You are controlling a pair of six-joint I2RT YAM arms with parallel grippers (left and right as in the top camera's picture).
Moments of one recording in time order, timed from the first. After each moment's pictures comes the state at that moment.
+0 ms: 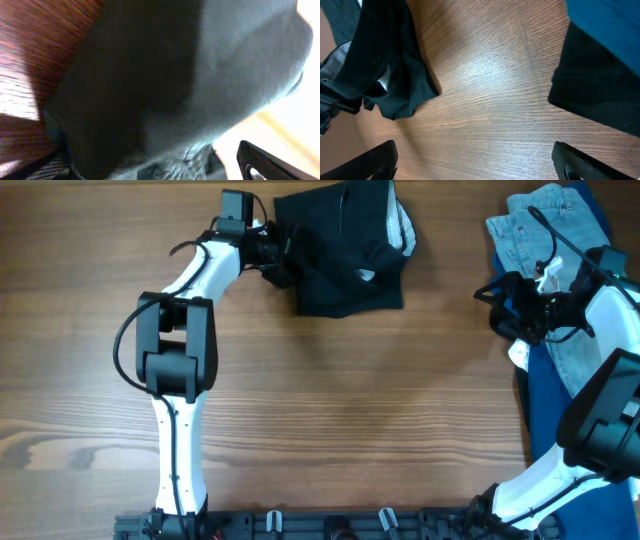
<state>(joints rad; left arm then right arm) -0.17 2.45 1.88 -0.38 0.74 -1.21 -0.42 1.92 1.37 -0.85 -0.68 0.13</state>
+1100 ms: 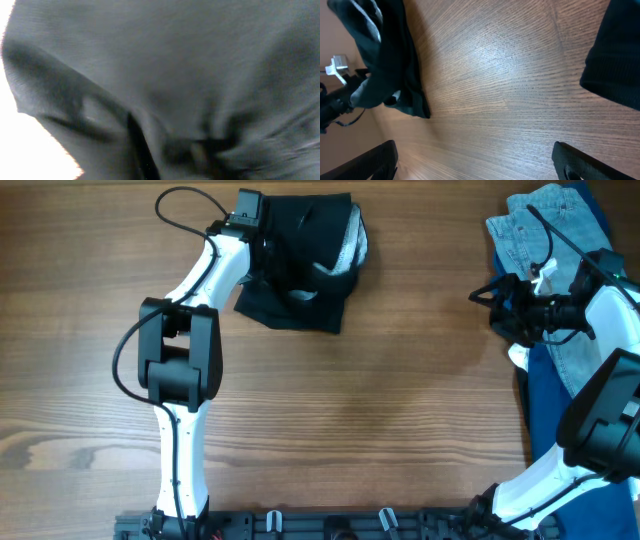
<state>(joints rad) -0.22 2.39 1.90 -0.73 0.03 -0.45 -0.42 1.92 1.37 -0.92 -0.76 0.08</state>
